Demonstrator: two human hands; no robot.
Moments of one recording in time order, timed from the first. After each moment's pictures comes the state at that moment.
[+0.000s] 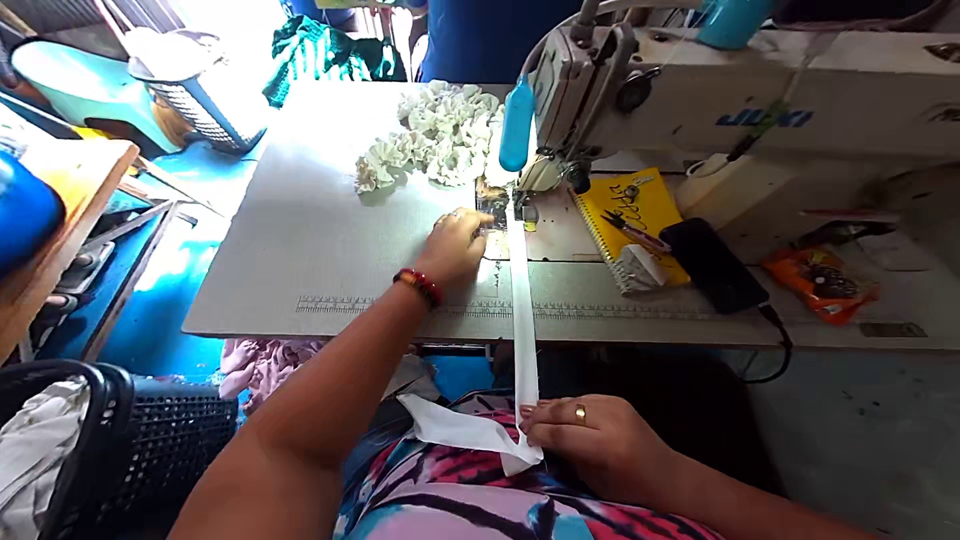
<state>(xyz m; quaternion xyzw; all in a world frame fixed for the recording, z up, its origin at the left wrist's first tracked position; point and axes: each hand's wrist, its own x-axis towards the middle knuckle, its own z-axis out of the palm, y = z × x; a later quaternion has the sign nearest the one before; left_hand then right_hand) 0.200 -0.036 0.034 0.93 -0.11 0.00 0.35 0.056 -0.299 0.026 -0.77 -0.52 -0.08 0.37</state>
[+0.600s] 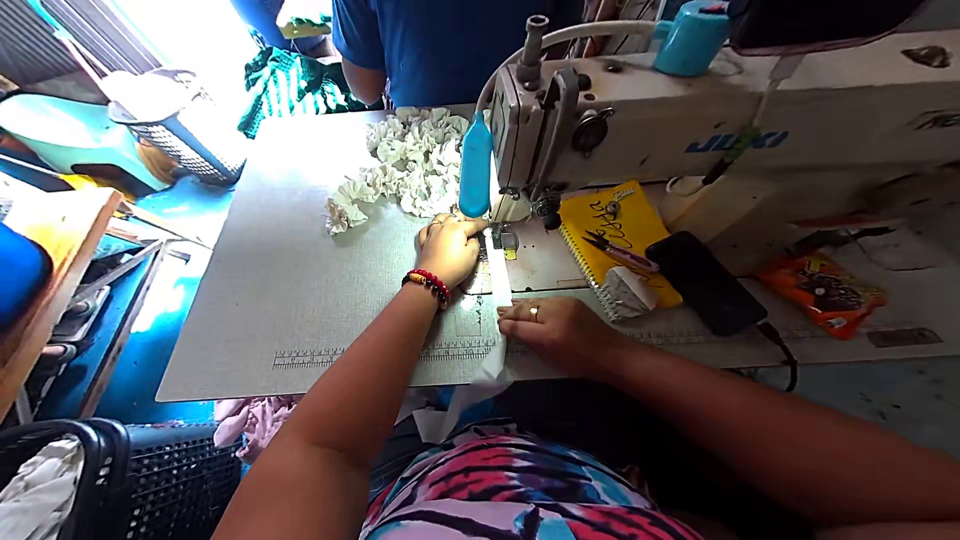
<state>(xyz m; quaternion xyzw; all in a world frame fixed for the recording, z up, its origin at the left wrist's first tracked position) 0.274 -0.061 0.015 0.96 -0.07 -0.01 0.28 0.201 -0.280 0.012 -0.80 -0.54 -0.12 0.24</state>
